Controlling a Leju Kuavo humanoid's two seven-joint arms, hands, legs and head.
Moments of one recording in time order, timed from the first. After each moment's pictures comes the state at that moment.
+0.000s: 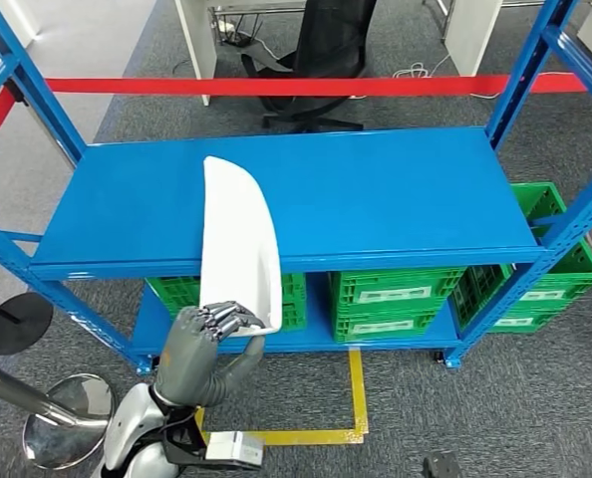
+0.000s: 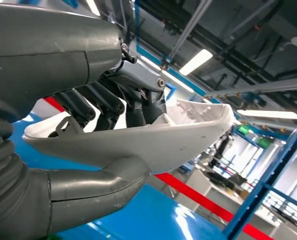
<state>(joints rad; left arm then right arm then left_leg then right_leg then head) 0.06 -0.09 -0.53 -1.74 -0.98 0.36 -0.37 -0.06 0.11 -0.79 -0.23 0.79 0.02 -0.47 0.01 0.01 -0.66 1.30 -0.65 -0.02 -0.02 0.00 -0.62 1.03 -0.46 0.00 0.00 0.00</state>
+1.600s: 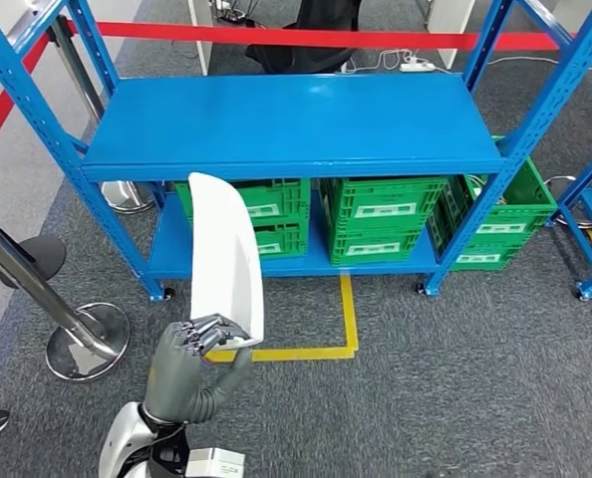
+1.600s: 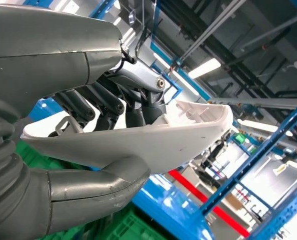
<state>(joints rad) 0.11 -0.07 -0.54 -1.76 -0.89 0.42 -0.40 -0.03 0.11 -0.86 -0.22 0.78 0.07 -0.50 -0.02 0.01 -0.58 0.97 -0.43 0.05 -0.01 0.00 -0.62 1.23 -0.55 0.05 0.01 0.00</state>
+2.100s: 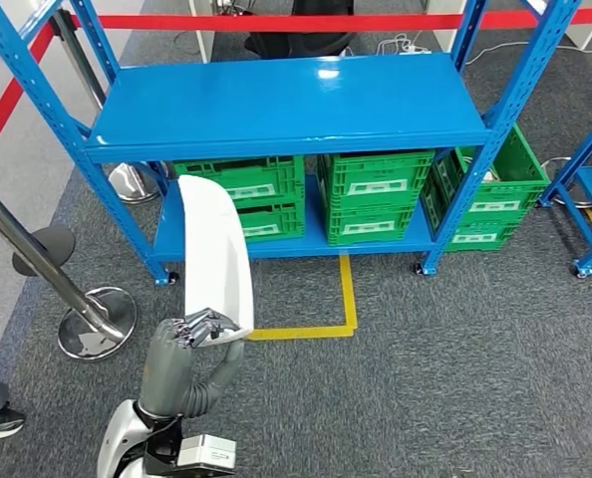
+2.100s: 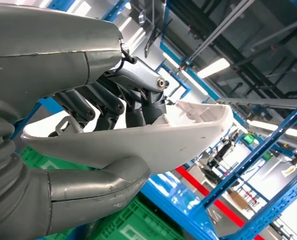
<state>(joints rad) 0.11 -0.08 -0.51 -1.75 -0.83 0.42 -0.39 -0.03 0.11 -0.90 -0.22 0.75 0.07 -0.48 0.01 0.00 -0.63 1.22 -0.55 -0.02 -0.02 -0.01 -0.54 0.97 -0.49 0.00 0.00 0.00</state>
